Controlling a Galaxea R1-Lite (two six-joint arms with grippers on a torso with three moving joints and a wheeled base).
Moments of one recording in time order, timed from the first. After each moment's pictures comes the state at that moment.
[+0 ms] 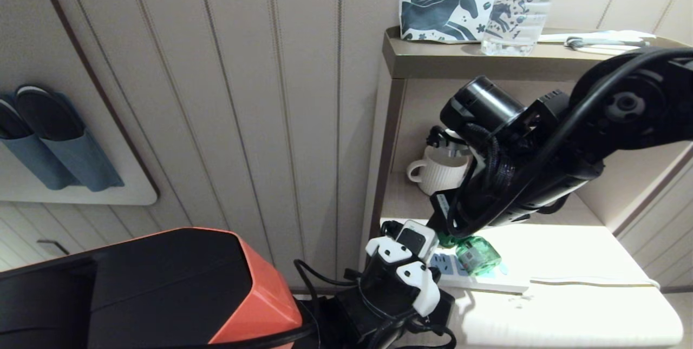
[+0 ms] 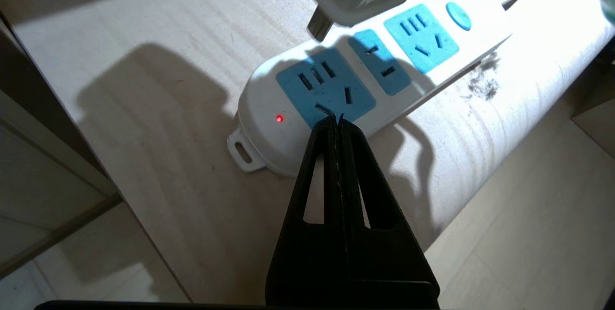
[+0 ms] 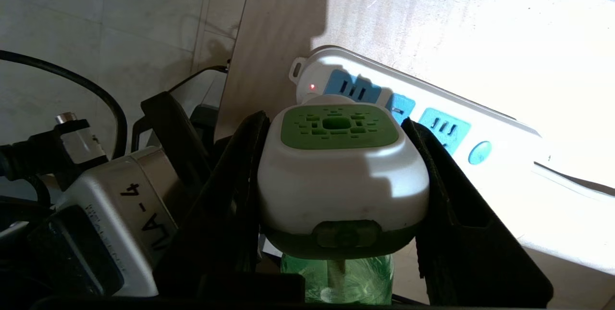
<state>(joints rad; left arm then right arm) -1.08 2.27 -1.02 -0.81 0.16 -0.26 0.60 1.80 -1.62 0.86 -0.14 0.36</state>
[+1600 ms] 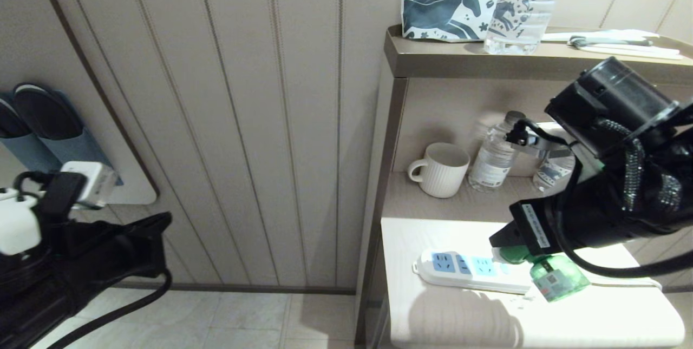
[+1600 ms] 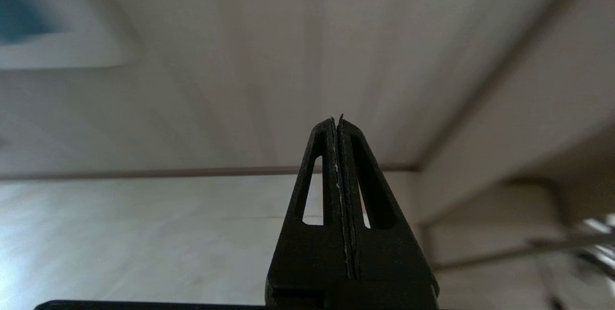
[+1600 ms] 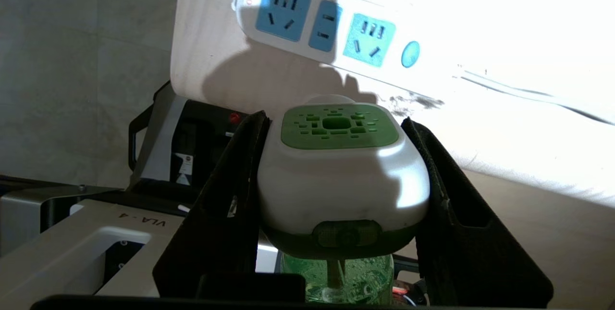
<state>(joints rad) -0.37 1.27 -0.35 -0.61 0.24 -0.08 0.54 1.53 -1.42 0.89 -0.15 0.37</state>
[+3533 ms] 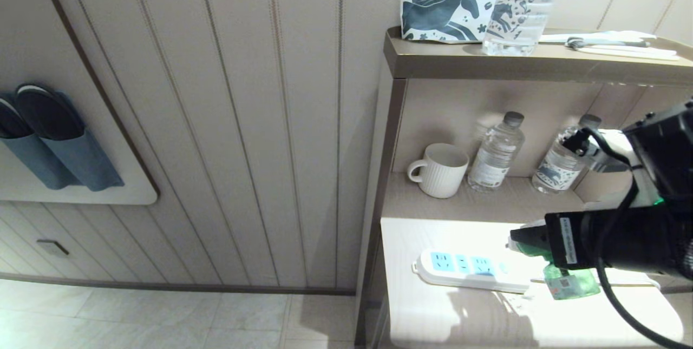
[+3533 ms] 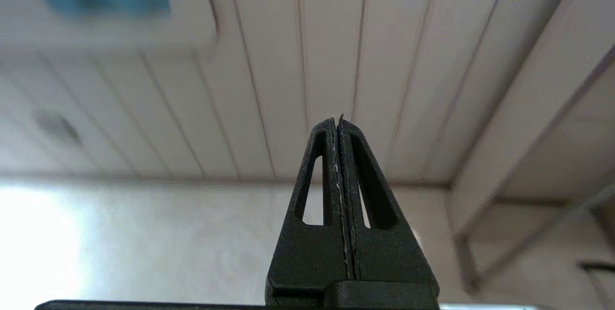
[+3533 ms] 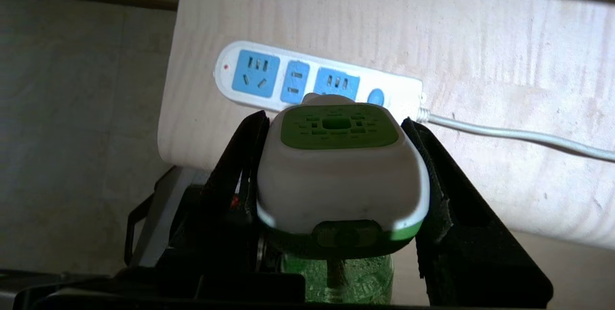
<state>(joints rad) 0.00 0.04 -0.02 0.06 -0.01 0.05 0.52 1.32 -1.04 0.45 -0.25 0.37</state>
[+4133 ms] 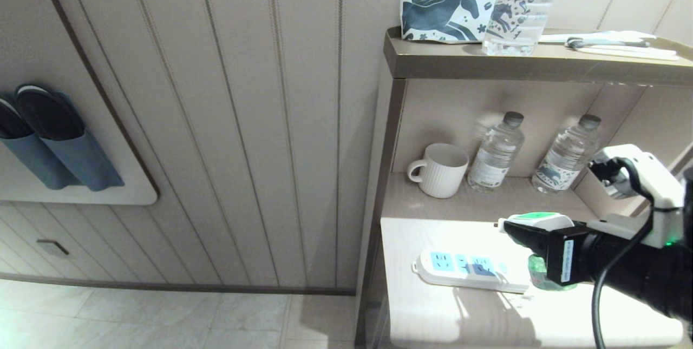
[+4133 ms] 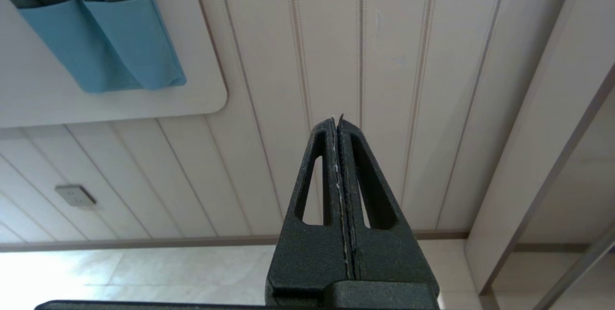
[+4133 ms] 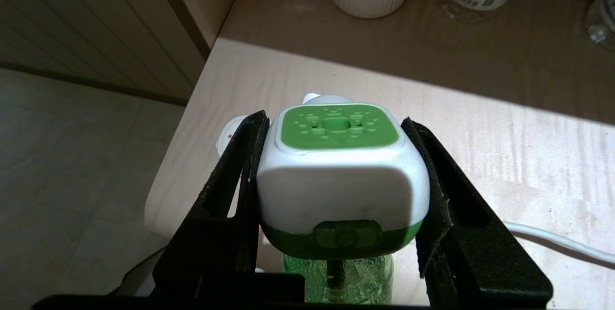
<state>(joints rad) 0.00 0.00 0.00 -0.09 -0.03 0.11 0.52 1.20 -0.61 -0.24 -0.29 0.18</state>
